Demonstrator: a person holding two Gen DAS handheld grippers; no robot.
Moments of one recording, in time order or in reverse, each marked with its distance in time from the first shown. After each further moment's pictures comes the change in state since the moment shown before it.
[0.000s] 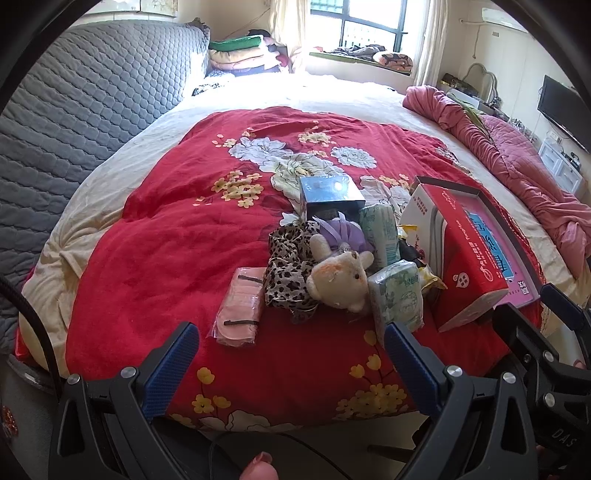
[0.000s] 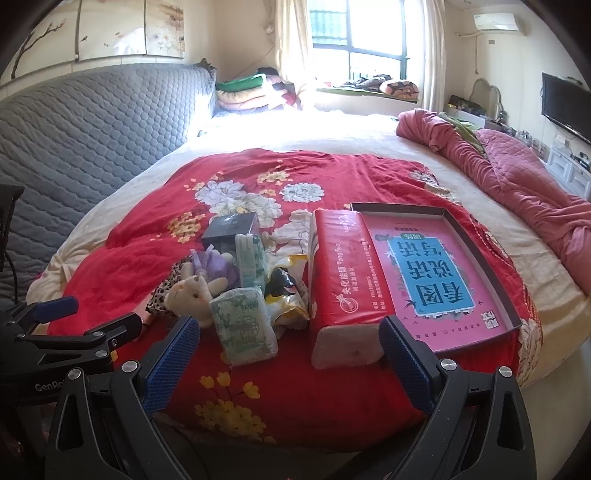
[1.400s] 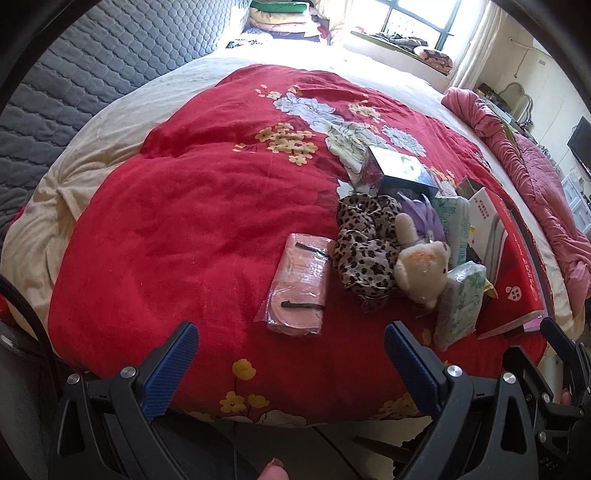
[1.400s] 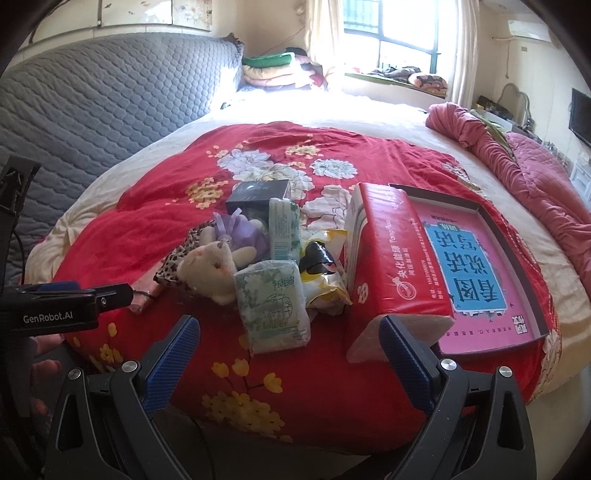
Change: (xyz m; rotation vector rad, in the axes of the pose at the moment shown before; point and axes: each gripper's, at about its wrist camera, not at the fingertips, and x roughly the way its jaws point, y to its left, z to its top) left arm 0.052 0.072 -0.006 -0.177 0.129 -0.027; right arm 0.044 0.032 -0.015 -0.092 0.084 0.065
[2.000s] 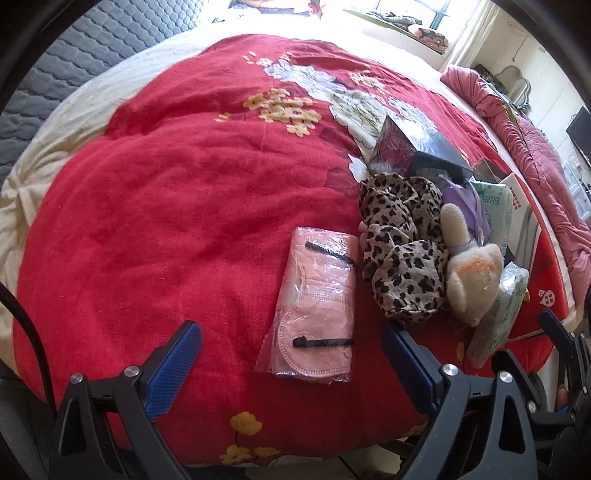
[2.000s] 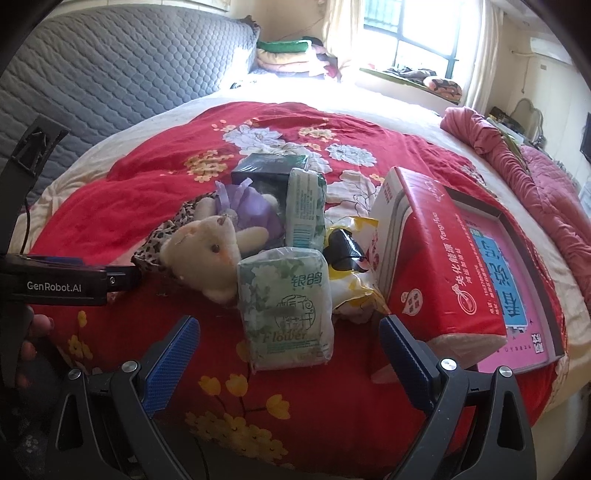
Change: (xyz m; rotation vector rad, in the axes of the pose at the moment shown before) left arm 0.064 0.011 0.020 0.029 0.105 -0.054; right arm 0.058 0.014 -0.003 -0.082 0.048 -0.055
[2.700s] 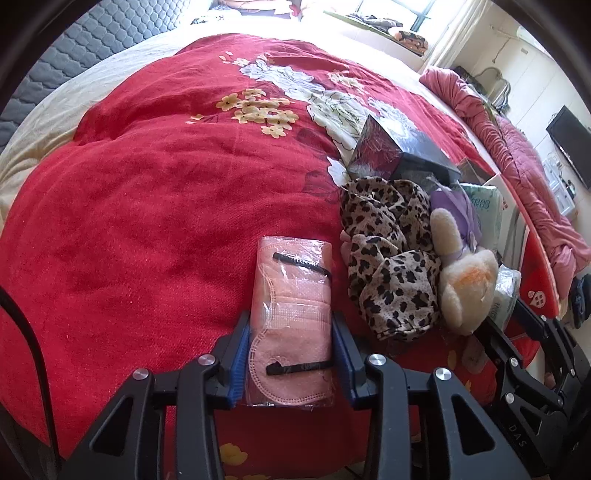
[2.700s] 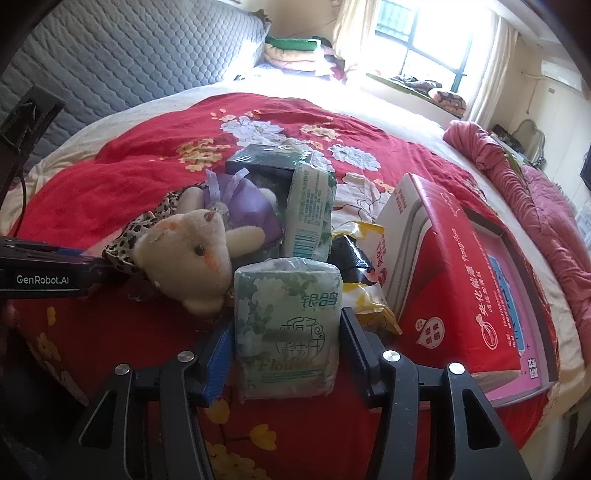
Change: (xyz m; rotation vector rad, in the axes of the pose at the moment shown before) left arm 0.011 -0.002 0.006 0.030 -0.025 -0.091; right arm 0.022 0.003 0.007 -0.074 -0.007 -0.027
